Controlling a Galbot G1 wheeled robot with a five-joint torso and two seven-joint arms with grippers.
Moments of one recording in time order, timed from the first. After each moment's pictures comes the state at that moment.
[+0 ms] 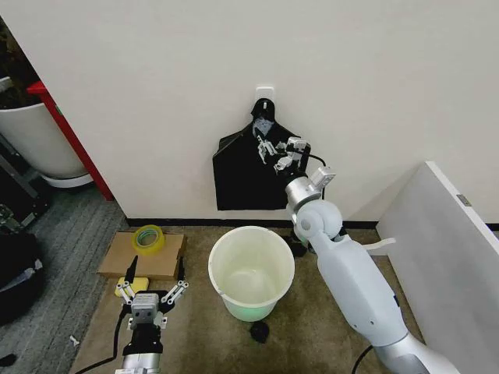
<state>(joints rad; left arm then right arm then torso) 1.86 -1.42 -0.47 -2.20 0.15 -0.36 -0.26 -0.66 1.36 0.11 1.68 0.74 -0.05 0.04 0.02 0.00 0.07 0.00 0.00</state>
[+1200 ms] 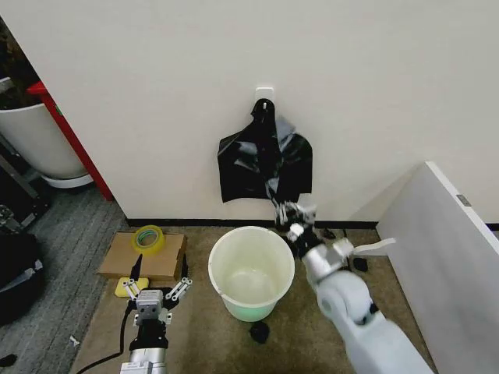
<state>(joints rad) 1.82 -1.42 -0.44 -2.17 0.14 -0.36 -0.26 -1.30 1.21 0.19 2.02 0.36 0.11 -0.10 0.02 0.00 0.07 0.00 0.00</state>
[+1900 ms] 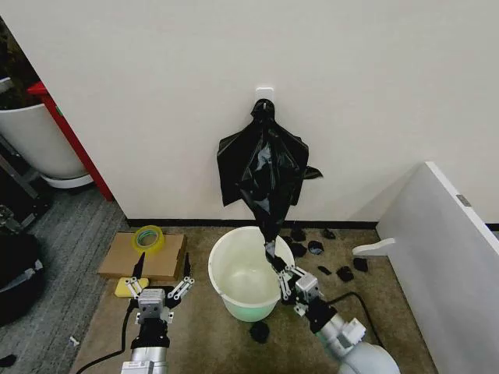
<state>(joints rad) 1.81 -1.40 -0.43 -2.17 0.13 -0.36 -0.26 -1.54 1.15 0.24 2.05 0.13 0.27 -0.20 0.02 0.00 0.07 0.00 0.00</state>
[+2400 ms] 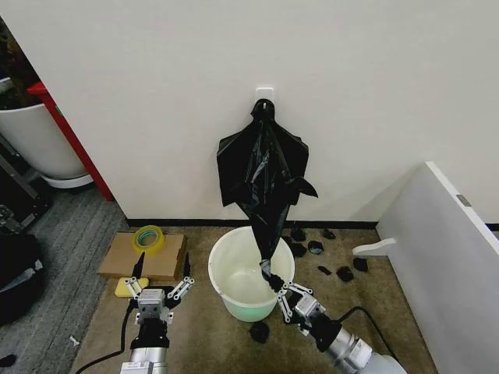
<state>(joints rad) 1.82 -1.40 -0.43 -2.18 0.13 -0.36 -0.26 -1.60 1.12 0.29 2.03 0.04 0.42 -0.37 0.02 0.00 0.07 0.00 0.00</state>
